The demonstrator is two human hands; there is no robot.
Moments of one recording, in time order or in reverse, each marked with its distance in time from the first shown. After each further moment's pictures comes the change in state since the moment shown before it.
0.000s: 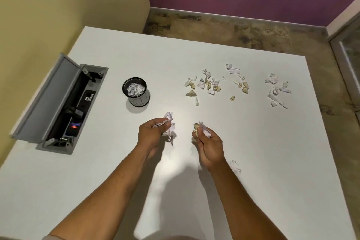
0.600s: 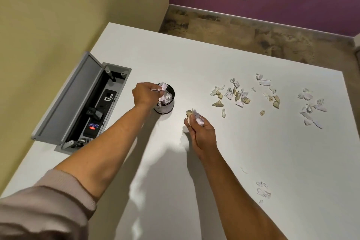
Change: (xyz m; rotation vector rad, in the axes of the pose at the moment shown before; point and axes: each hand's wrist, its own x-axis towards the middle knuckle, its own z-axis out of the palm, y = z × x) left_hand 0.136 0.110 -0.064 0.487 0.270 0.253; right_hand 0.042 0.024 0.143 0.015 -0.035 0.009
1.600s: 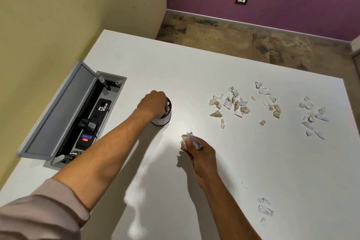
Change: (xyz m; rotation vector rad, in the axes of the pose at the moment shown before) left_hand 0.021 0.021 0.021 0.984 -0.370 0.329; right_hand -0.007 0.009 -0.023 -0.219 -0.018 0.005
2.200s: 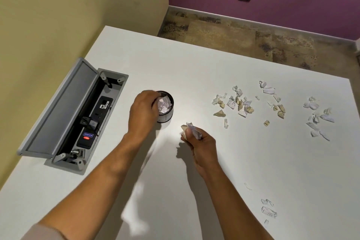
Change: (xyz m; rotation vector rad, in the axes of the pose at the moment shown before) left_hand -0.039 -0.031 0.031 -0.451 0.686 0.184; right_hand 0.025 -0.005 0.015 -0.034 -0.001 -0.023
